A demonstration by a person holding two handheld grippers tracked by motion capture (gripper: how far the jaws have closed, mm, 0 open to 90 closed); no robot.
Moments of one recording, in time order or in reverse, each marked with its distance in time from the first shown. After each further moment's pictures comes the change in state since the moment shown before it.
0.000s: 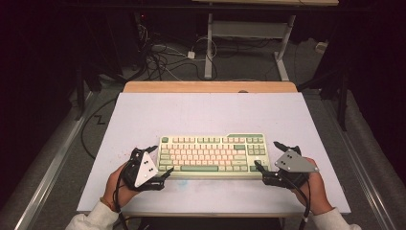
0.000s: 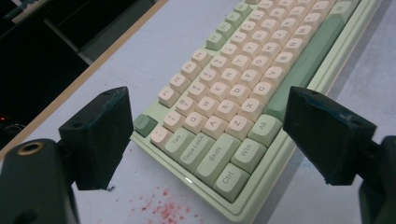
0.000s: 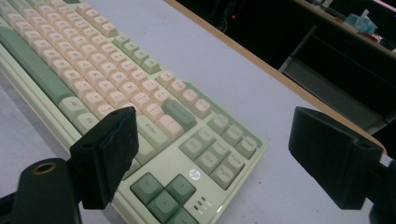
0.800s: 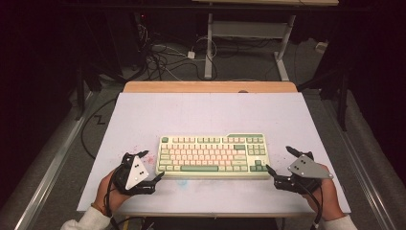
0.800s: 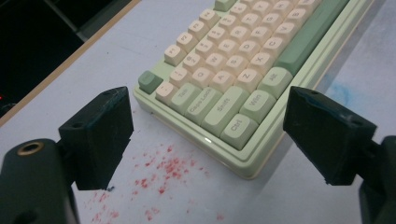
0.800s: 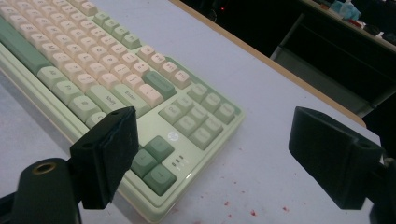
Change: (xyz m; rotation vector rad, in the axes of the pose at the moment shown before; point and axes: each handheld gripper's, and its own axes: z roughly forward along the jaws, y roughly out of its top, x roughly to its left) left arm 0.006 -0.028 -0.008 0.053 0.000 -0.036; right arm -0.013 -0.026 -0.017 0.019 -0.035 0.026
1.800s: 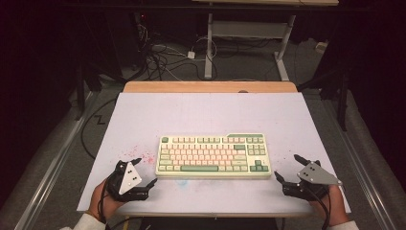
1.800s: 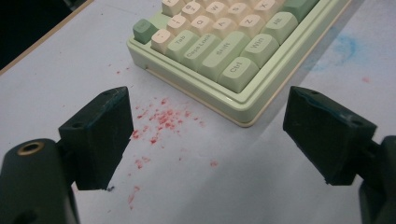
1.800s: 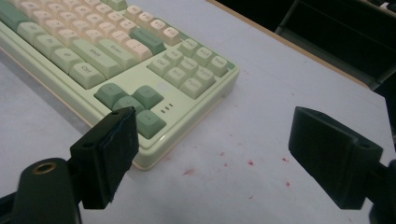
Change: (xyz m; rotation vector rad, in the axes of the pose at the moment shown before) left arm -0.002 -0.028 -0.004 0.049 -0.004 -0.042; right arm -0.008 -0.037 -0.006 0.032 -0.002 0.056
